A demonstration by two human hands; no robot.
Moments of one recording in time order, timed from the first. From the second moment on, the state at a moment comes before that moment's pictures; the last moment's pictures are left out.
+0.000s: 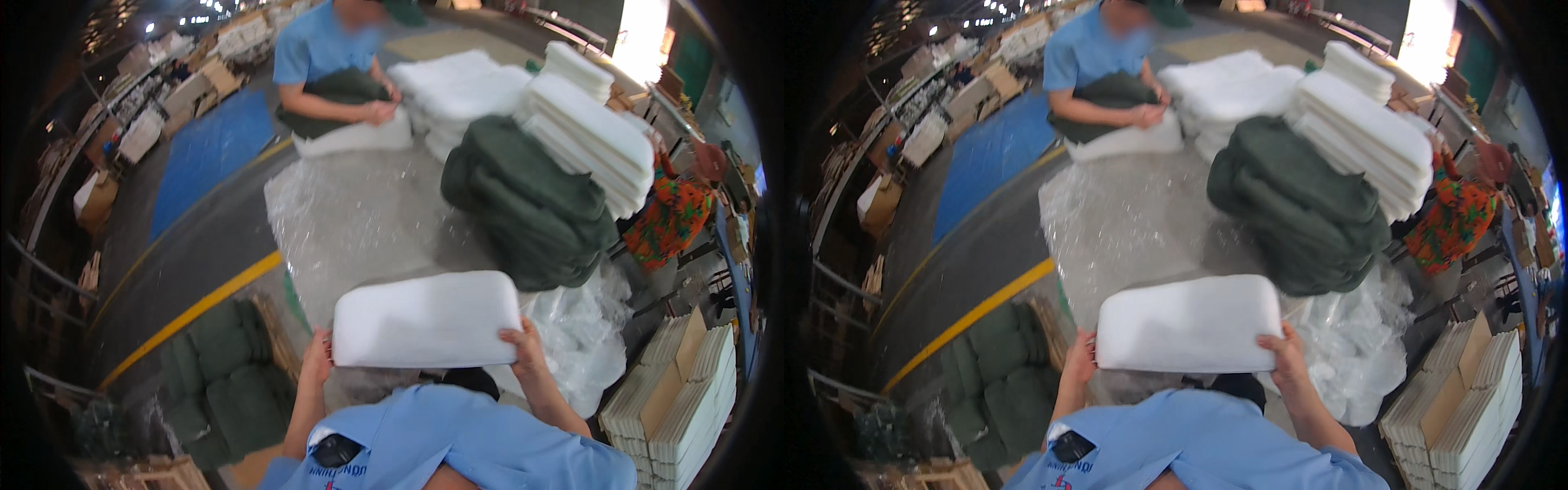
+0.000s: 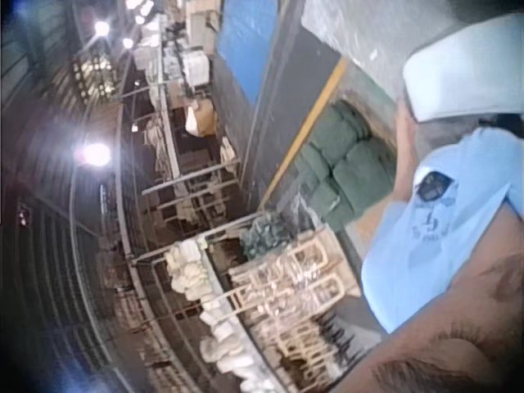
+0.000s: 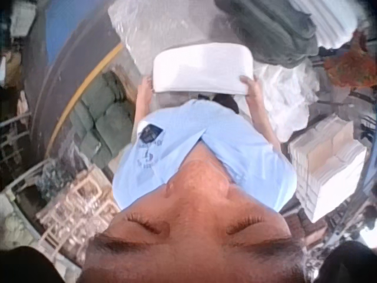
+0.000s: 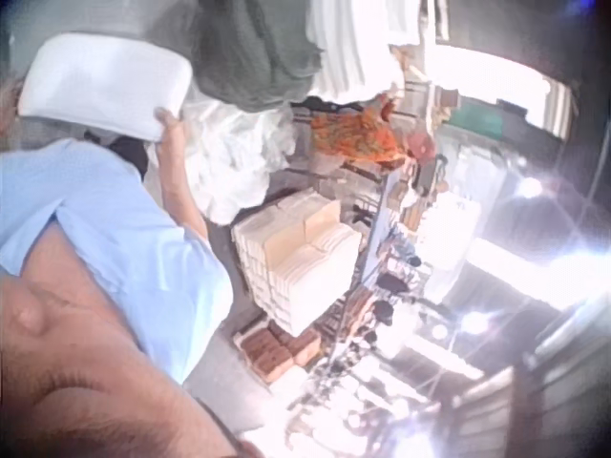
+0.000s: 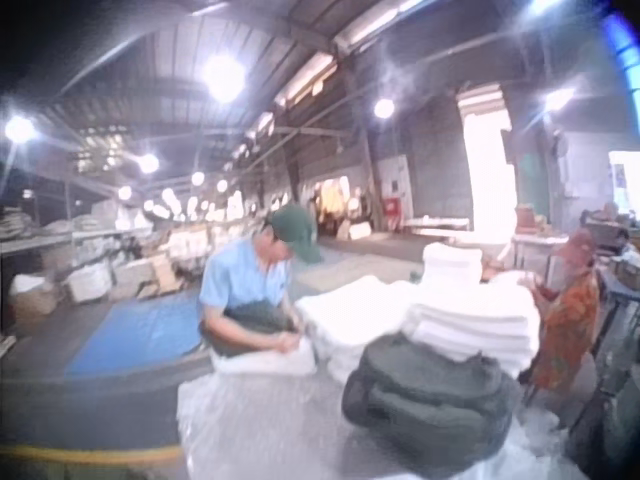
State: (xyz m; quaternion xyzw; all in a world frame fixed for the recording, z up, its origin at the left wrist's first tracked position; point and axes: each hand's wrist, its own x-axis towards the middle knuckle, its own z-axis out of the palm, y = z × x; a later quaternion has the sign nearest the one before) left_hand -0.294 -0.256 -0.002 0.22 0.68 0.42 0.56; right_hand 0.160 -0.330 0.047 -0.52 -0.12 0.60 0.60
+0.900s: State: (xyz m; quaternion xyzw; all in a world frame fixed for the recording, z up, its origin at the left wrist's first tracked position) left_hand -0.211 -0.254 -0.027 0.80 0.57 0.13 0.10; right_hand 0.025 -0.275 -0.028 -0.62 -0.78 0.10 0.10
